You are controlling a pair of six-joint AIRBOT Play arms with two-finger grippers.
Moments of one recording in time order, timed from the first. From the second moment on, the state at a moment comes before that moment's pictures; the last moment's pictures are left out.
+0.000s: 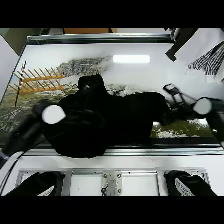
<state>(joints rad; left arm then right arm) -0.56 -0.97 1.08 1.15 -1.09 -1.52 0.03 -0.91 0.96 -1.33 1.23 1.14</state>
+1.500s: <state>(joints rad) -0.46 -1.35 1.15 1.00 -1.23 -1.55 0.03 -1.22 1.23 -1.31 1.04 1.51</state>
